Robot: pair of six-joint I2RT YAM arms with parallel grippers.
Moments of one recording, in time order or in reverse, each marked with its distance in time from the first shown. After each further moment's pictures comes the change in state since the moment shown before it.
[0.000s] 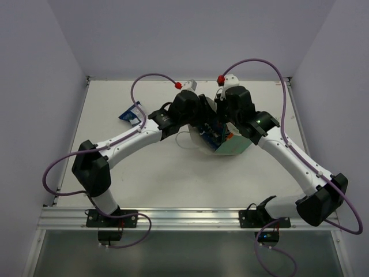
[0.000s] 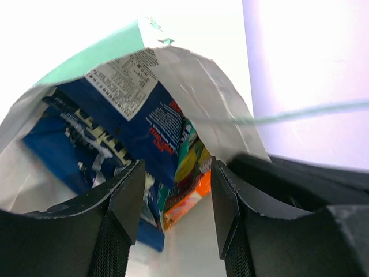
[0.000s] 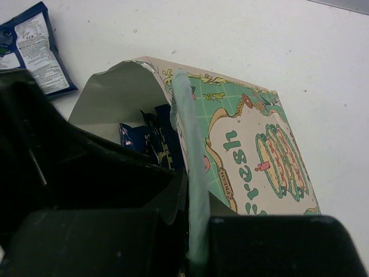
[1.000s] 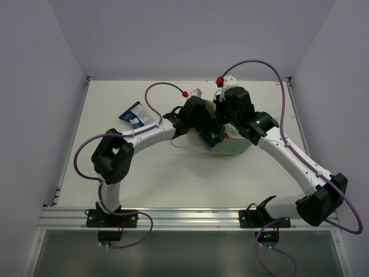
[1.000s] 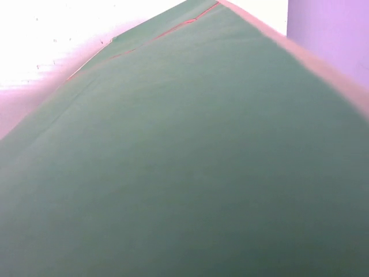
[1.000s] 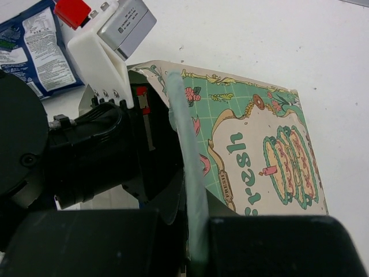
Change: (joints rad) left arm 0.027 0.237 0.017 0.109 0.042 -0.063; right arm 0.005 0.000 -0.007 0.000 -0.023 0.012
